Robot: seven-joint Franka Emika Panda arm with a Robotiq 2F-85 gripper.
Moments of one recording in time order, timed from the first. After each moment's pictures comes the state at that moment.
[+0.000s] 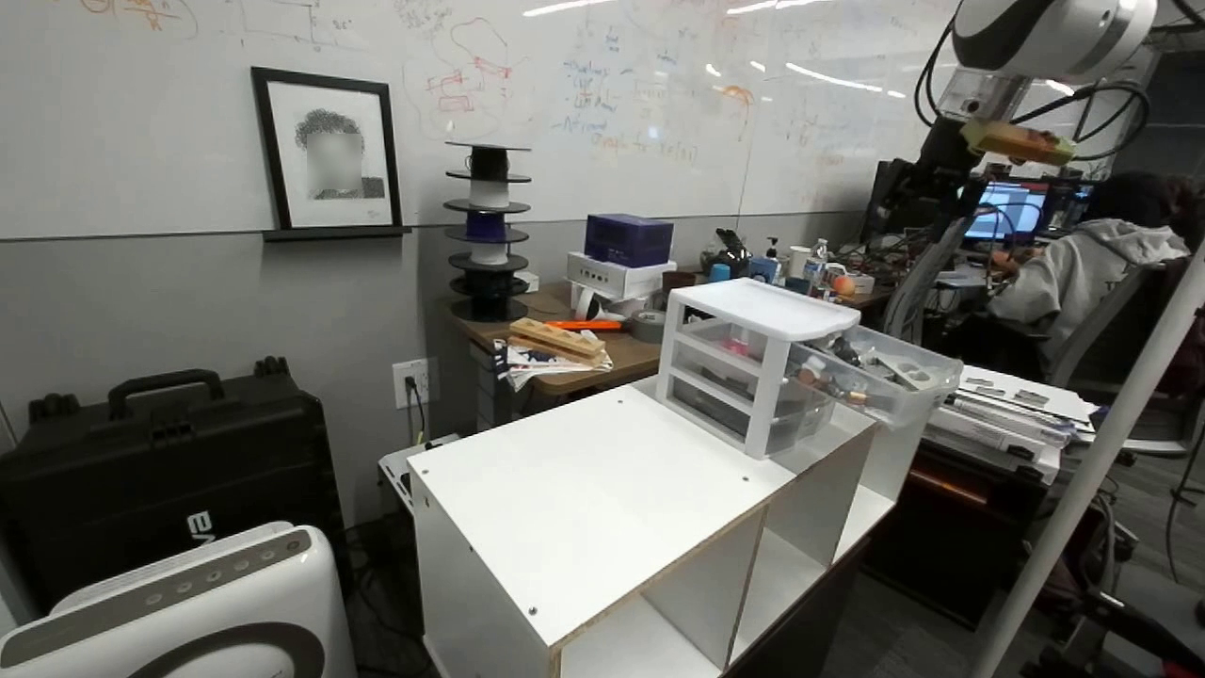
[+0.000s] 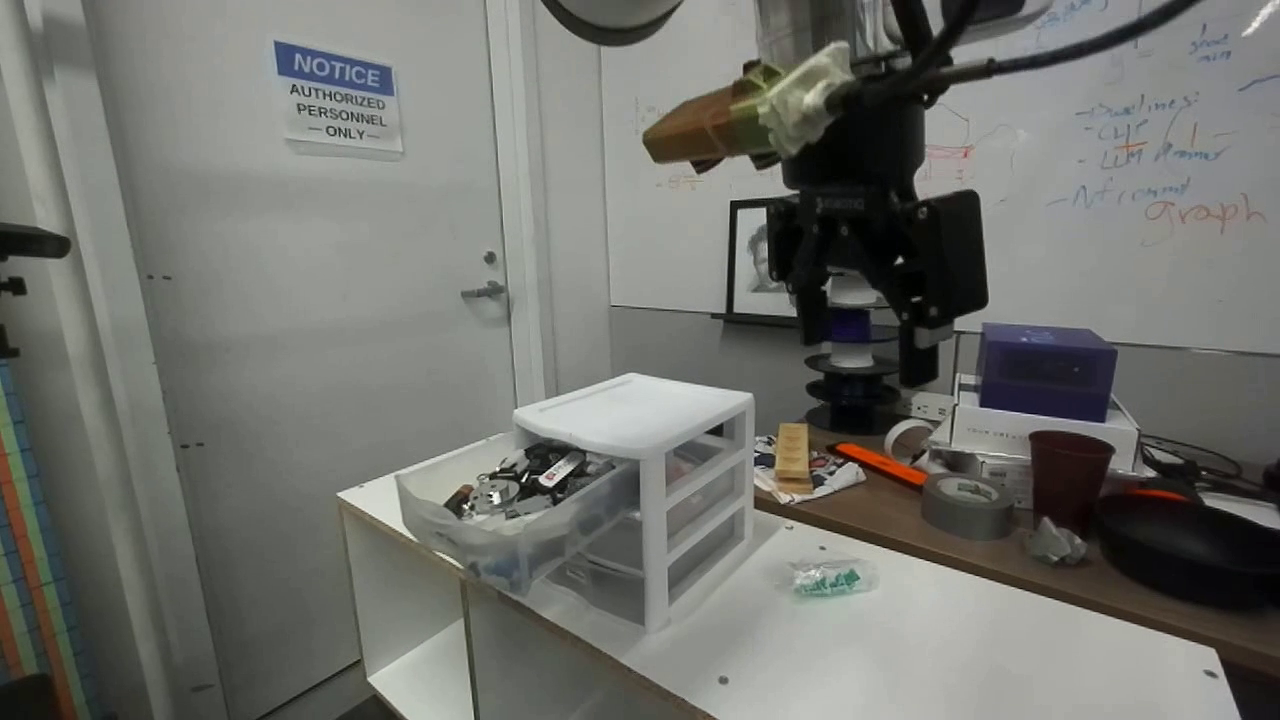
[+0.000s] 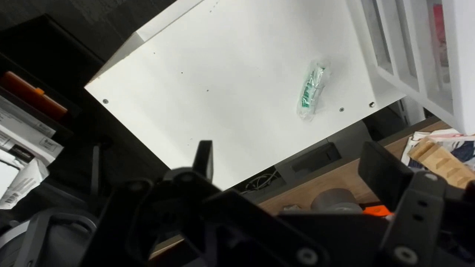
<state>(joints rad) -0.26 0.16 -0.26 -1.90 0.12 2.26 -0.05</state>
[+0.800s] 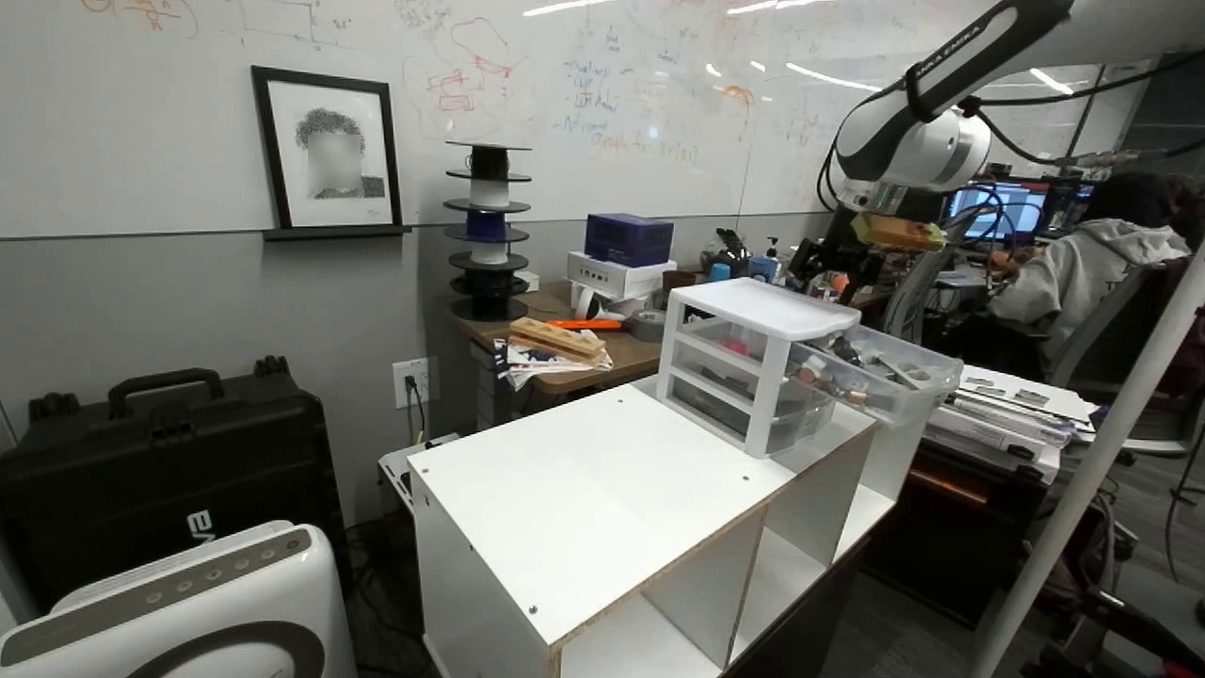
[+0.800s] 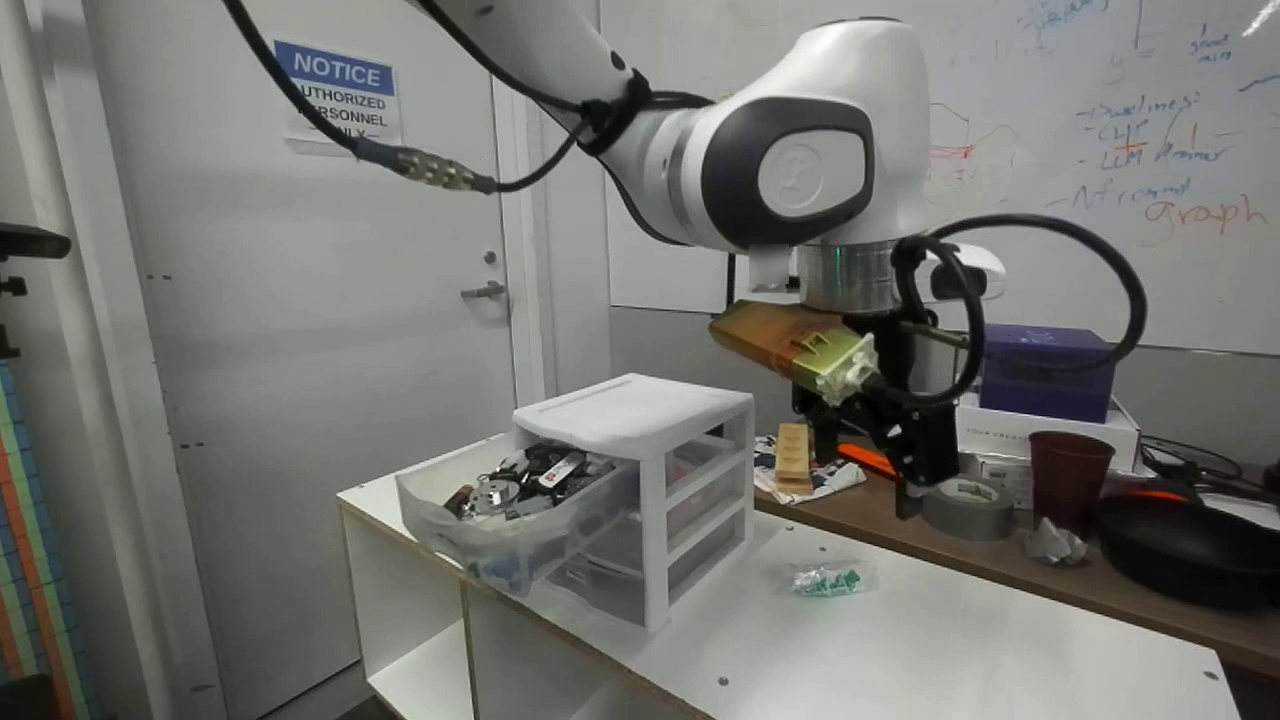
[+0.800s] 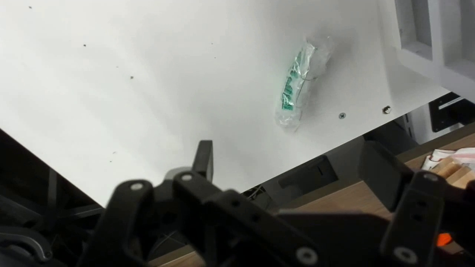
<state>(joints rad) -0.28 0.54 -0.16 -1.67 0.18 2.39 -0.05</state>
